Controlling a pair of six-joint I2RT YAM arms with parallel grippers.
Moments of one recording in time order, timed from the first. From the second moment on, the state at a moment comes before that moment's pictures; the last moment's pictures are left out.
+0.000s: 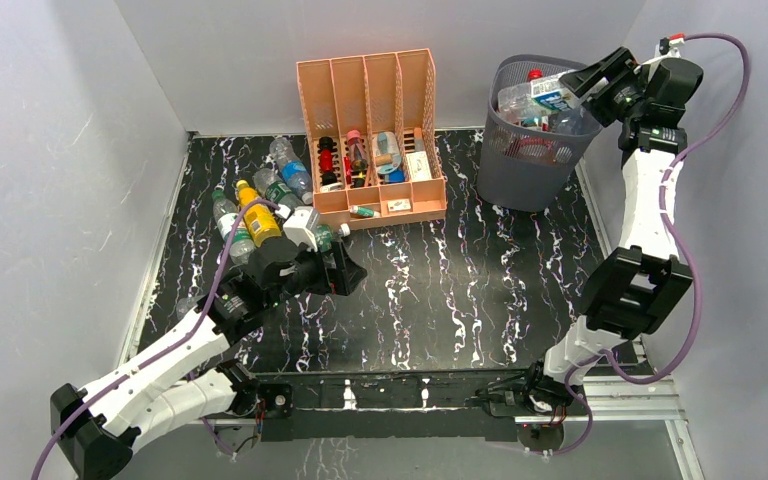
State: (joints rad) left arm -0.76 0.84 0.71 -0.33 -0.04 -0.58; right arm -0.29 1.70 1.78 -0.26 -0.55 0.69
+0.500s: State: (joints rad) left arm -0.76 0.84 0.71 -0.33 -0.04 -0.58; right arm -0.29 1.72 1.82 -0.33 -0.55 0.65
